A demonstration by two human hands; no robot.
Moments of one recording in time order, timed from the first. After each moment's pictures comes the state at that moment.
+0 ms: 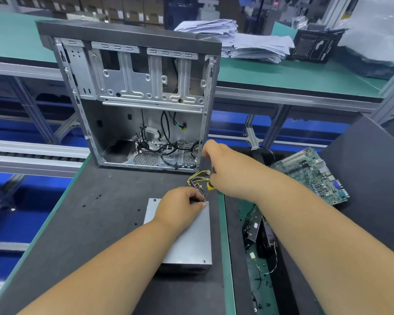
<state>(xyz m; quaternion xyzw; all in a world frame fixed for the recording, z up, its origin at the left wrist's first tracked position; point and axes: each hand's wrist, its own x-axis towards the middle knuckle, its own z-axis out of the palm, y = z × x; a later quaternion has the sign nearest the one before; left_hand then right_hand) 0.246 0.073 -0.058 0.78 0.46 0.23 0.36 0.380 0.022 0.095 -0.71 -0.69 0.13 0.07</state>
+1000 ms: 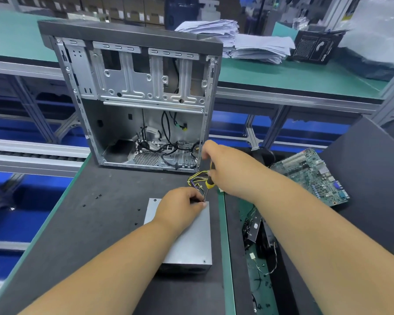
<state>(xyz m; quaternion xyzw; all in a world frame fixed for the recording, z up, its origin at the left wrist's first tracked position) 0.246 0.073 -0.059 0.79 0.46 0.23 0.35 0.379 0.026 0.097 -0.71 -0.69 0.10 0.06</state>
